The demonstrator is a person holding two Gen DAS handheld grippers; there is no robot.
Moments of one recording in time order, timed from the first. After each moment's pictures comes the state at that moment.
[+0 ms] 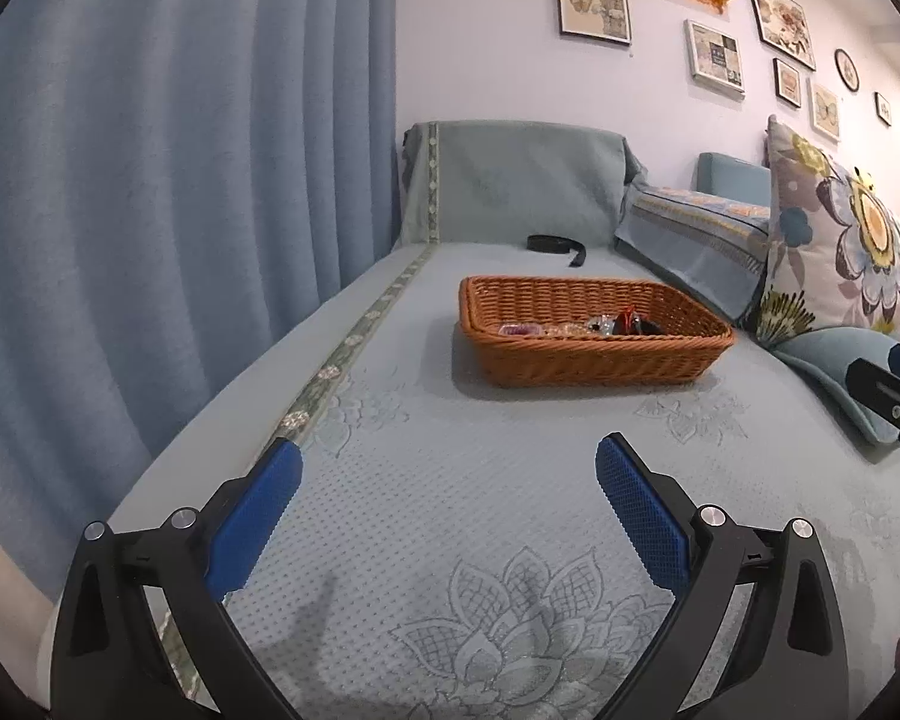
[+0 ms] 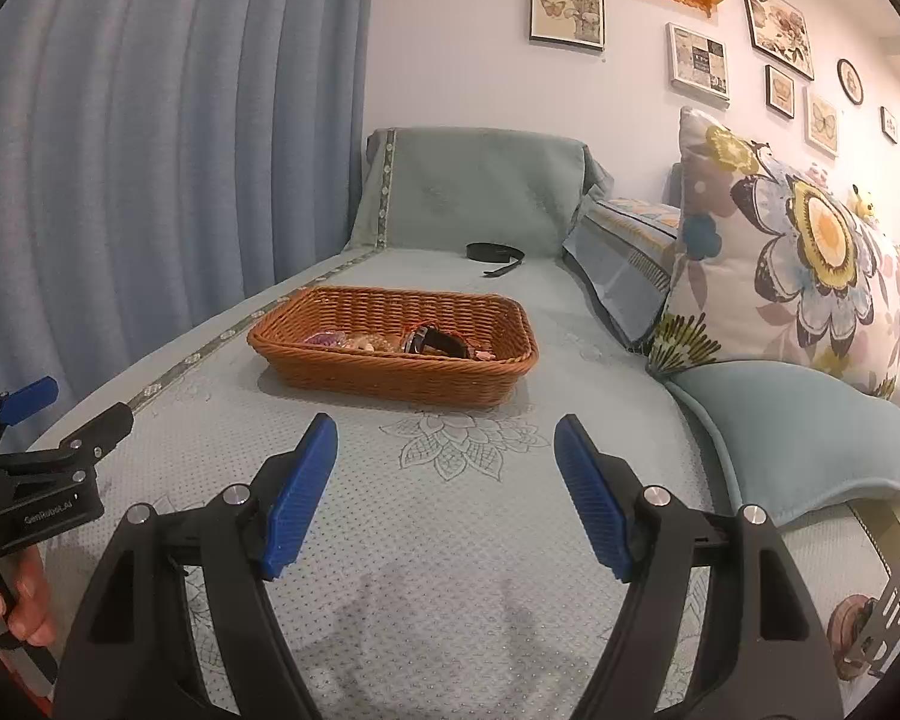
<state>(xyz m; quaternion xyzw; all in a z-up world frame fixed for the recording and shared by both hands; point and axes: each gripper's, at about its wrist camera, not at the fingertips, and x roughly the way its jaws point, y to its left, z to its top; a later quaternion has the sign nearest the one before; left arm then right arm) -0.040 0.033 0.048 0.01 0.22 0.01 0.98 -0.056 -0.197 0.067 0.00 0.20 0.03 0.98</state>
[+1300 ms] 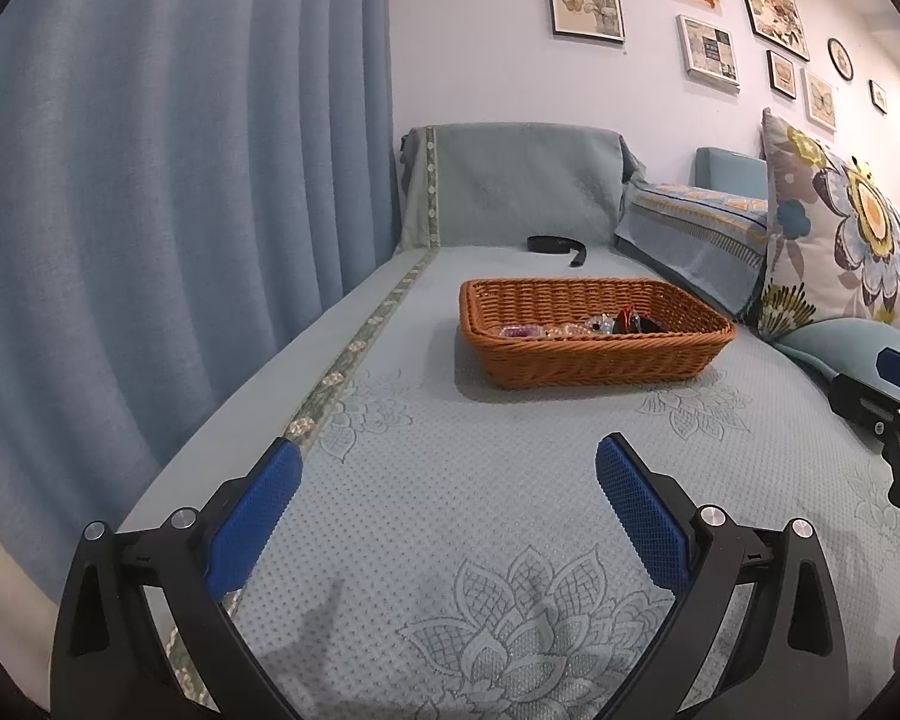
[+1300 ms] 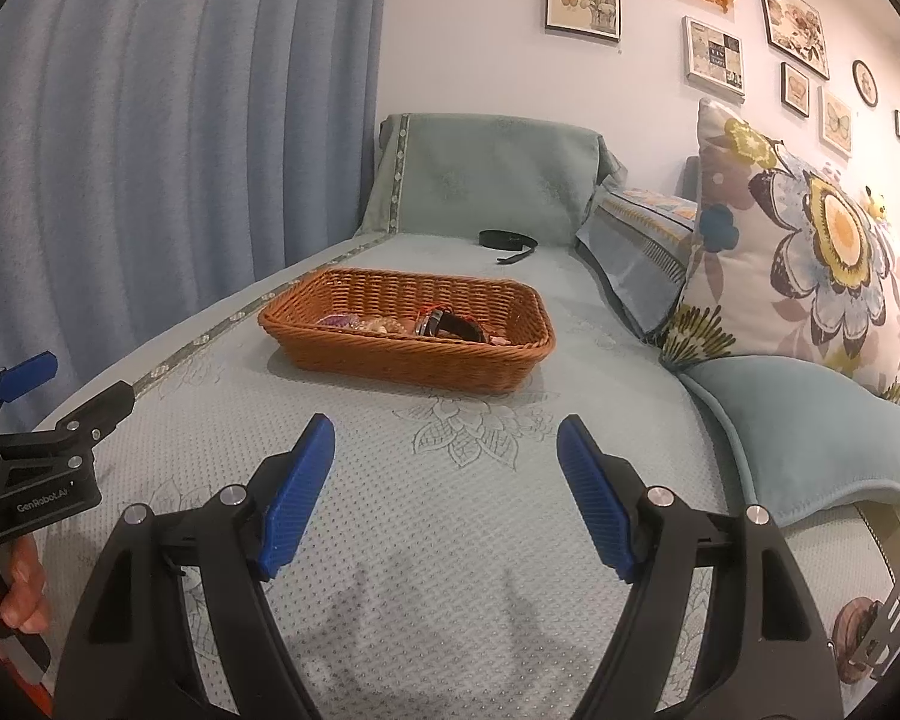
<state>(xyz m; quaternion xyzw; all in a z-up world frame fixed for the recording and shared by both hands) -0.043 0.025 0.052 0.03 0.21 0.01 0.98 -0.051 -0.195 0.061 -0.01 0.21 0.05 0.98</state>
